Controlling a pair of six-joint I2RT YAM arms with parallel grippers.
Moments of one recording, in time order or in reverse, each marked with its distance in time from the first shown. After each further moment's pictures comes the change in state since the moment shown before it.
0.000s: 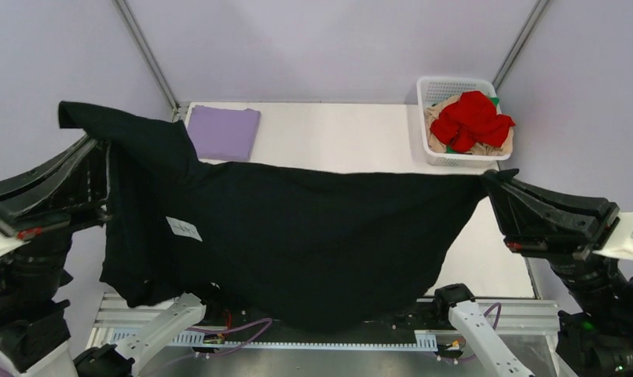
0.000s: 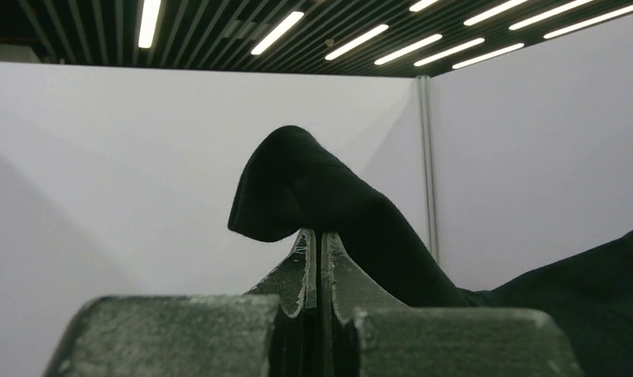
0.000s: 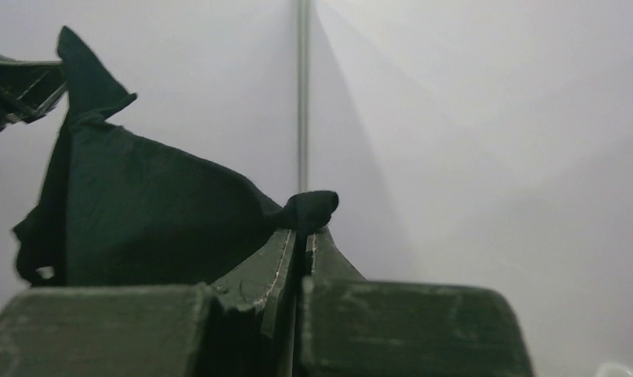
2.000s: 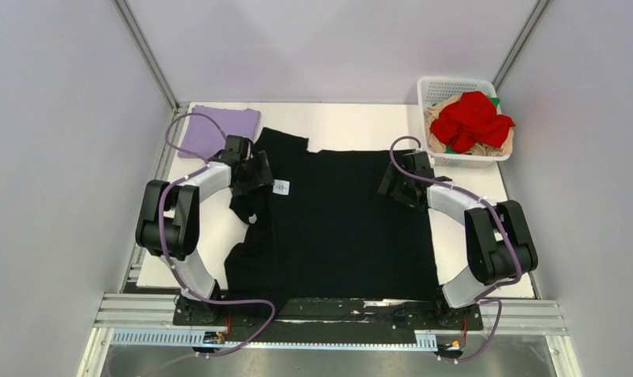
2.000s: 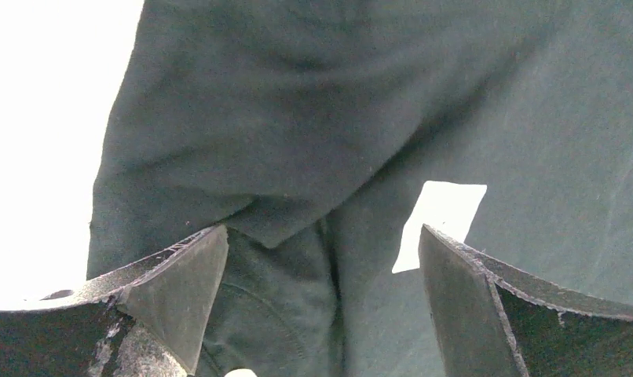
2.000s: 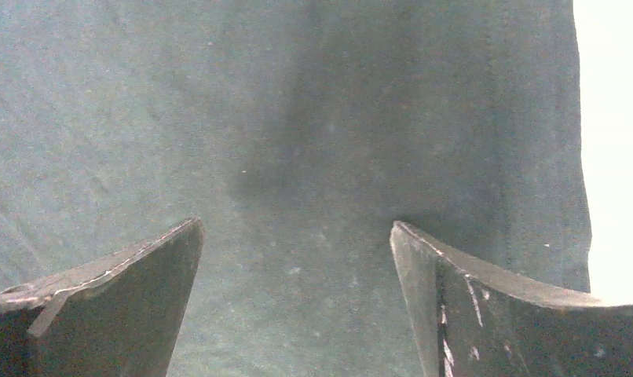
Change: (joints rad) left arm 0.347 1.049 -0.769 0.038 -0.066 -0.528; right arm 0.016 1.016 -0.747 0.158 0.561 0.274
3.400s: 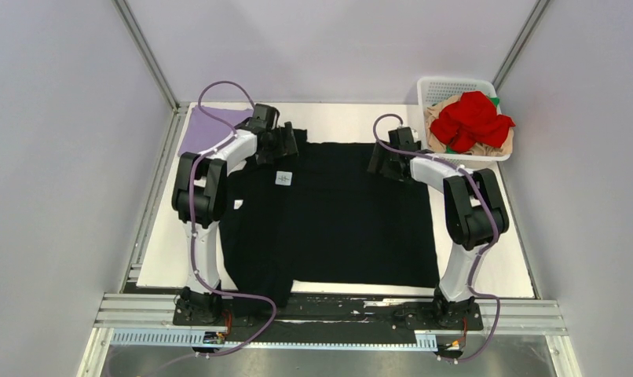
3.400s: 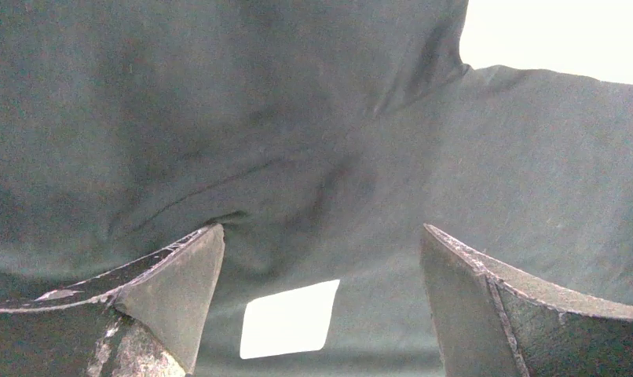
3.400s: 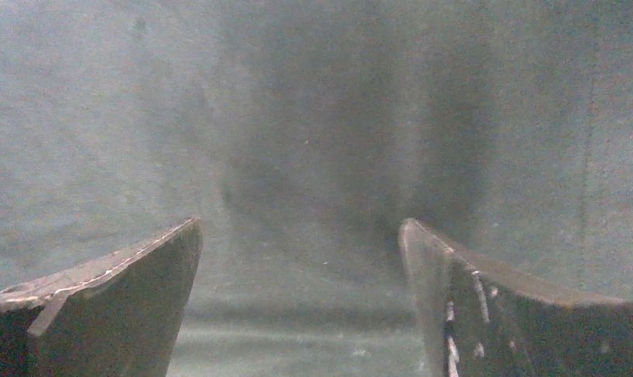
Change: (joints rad) left arm -0.094 0.370 0.539 -0.130 0.044 0.005; right arm 0.018 0.278 0.354 -0.025 0.055 -0.100
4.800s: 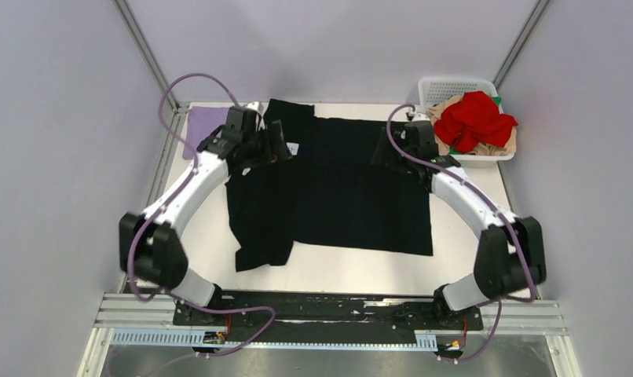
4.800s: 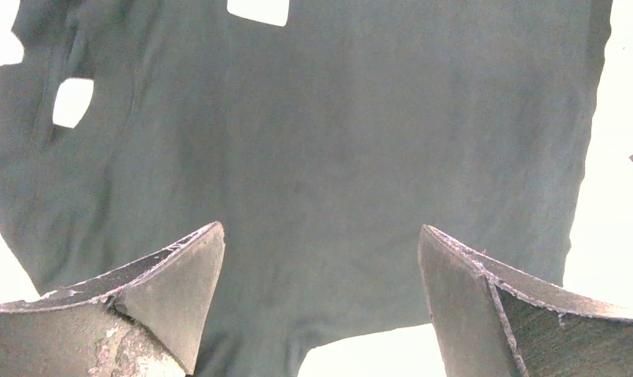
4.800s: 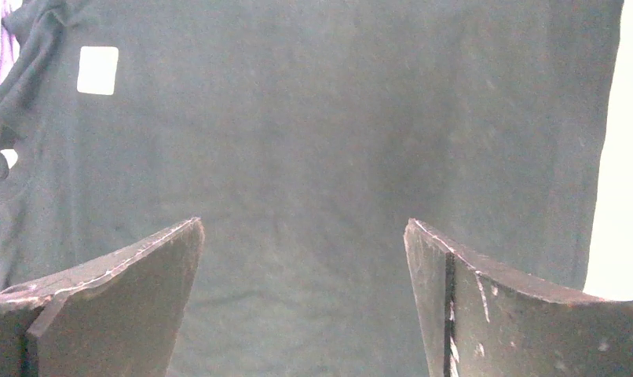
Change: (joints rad) left arm -0.021 -0.466 -0.161 -0.112 0.024 0.019; right arm 0.035 -0.308 -0.034 -0.028 -0.085 -0.073
